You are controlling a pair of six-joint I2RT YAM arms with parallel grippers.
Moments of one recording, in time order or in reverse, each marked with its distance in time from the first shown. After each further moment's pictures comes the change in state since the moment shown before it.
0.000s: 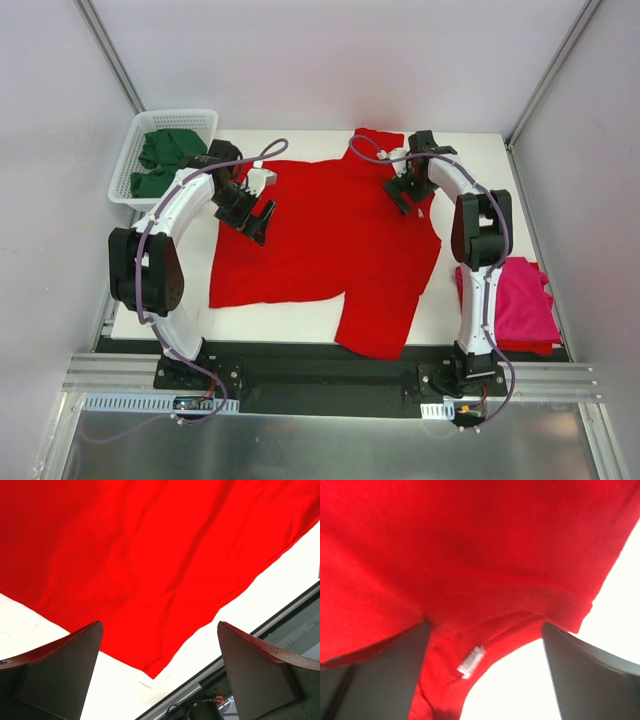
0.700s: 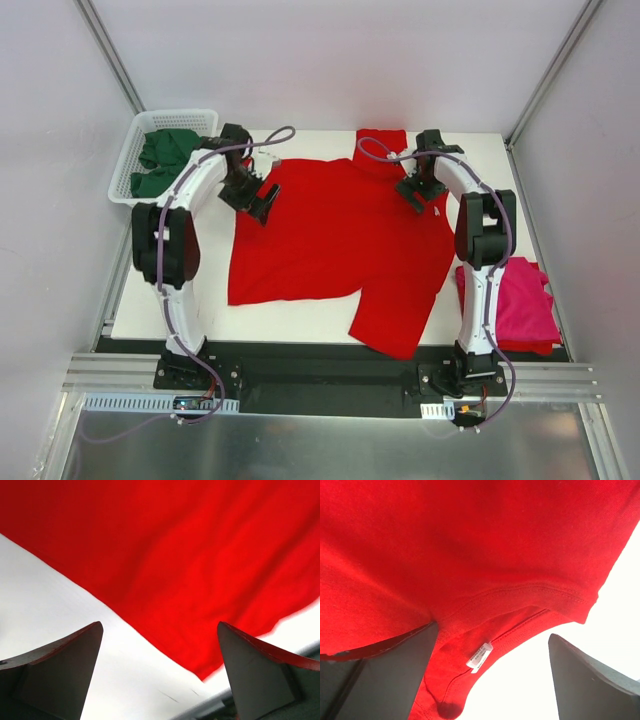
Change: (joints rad) left arm -0.001 0.185 0.190 -0.014 -0.097 -0.009; right arm -0.034 0.010 0.019 -0.021 0.163 -0.059
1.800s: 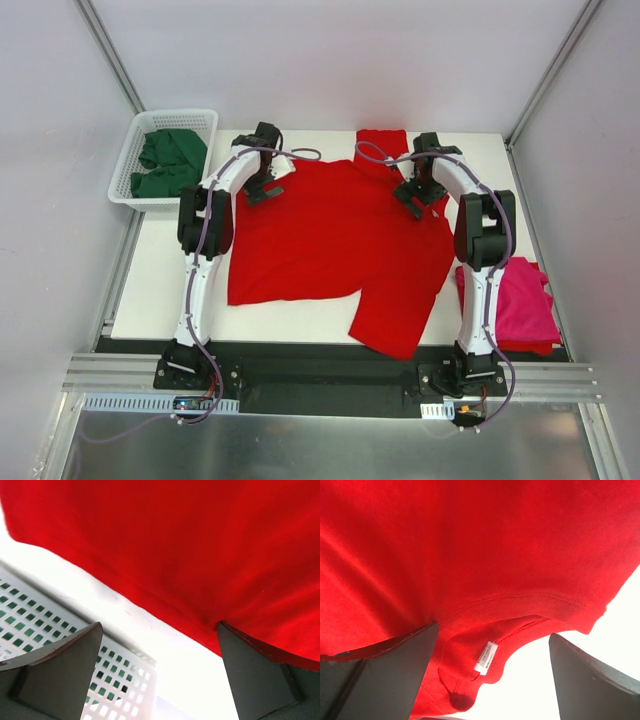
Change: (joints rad) left arm -0.071 0.519 0.489 0.127 -0.583 0.438; right arm 0.017 -0.014 -0.018 -0.060 -0.023 0.003
